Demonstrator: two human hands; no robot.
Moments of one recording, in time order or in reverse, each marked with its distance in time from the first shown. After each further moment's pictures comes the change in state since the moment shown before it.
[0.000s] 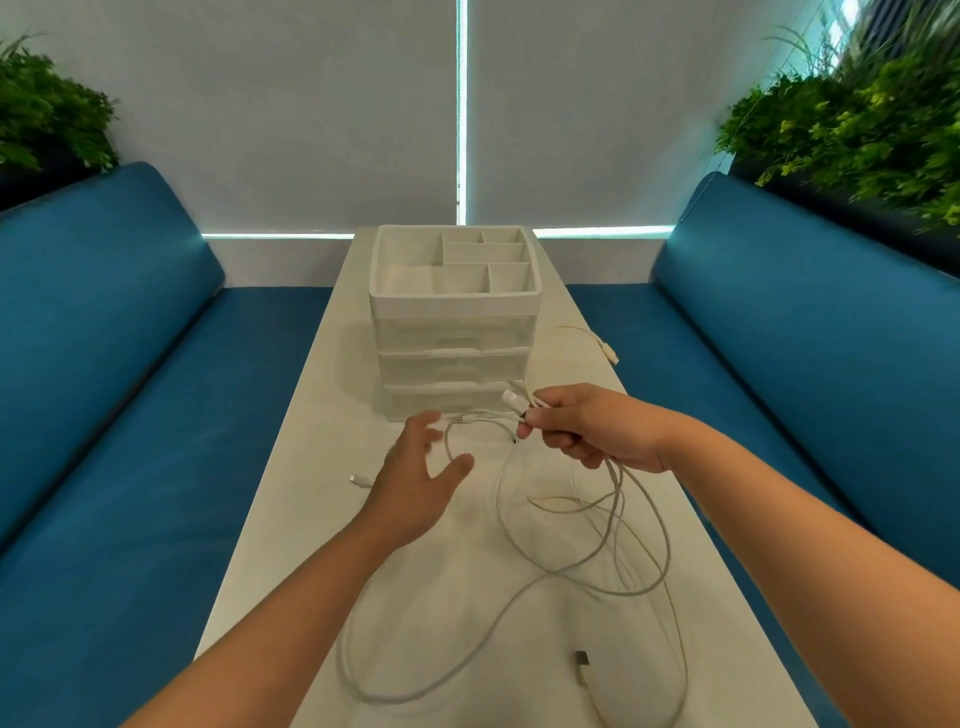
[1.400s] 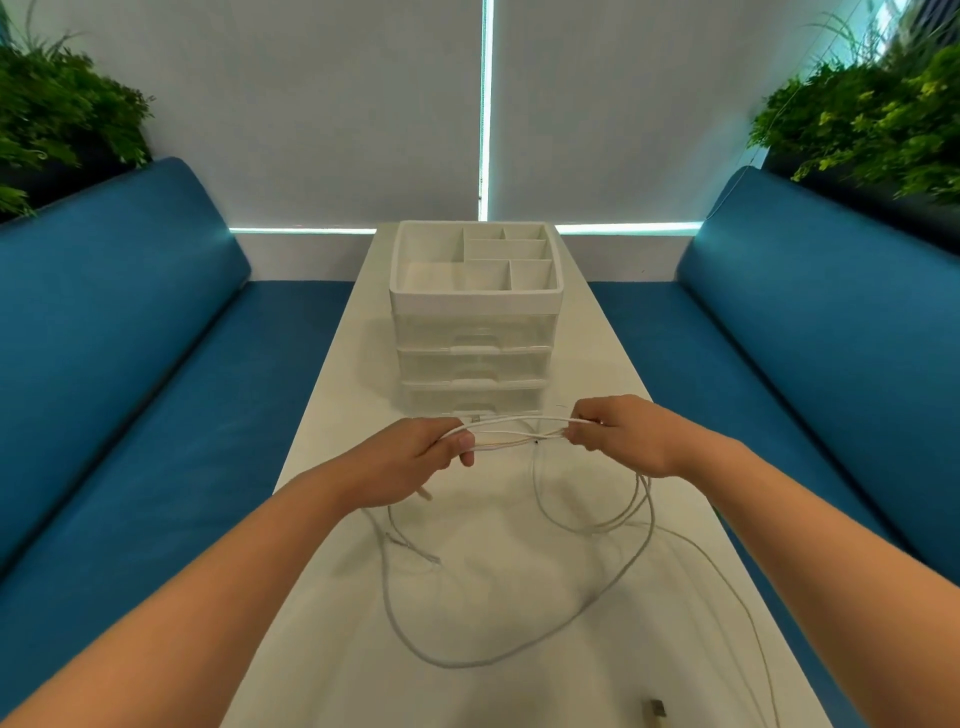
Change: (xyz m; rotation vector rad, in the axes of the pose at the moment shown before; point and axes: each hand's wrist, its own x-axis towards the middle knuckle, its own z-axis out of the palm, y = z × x) left_hand 0.009 0.031 -0.056 0.341 -0.379 0.188; right_hand 0.013 0.030 -0.013 -0.634 0.185 -0.072
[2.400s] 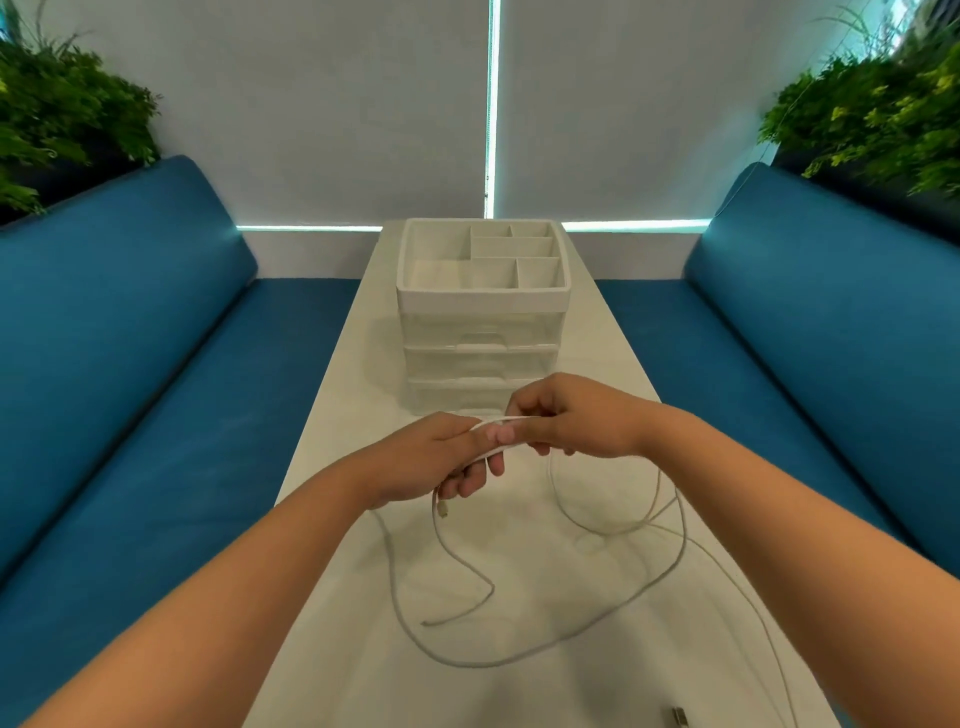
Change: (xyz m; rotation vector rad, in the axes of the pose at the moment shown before) left_hand 0.000 0.024 0.002 -0.413 -0.155 -0.026; right_hand 0.018 -0.060 -0.001 0.166 -0.123 -0.209
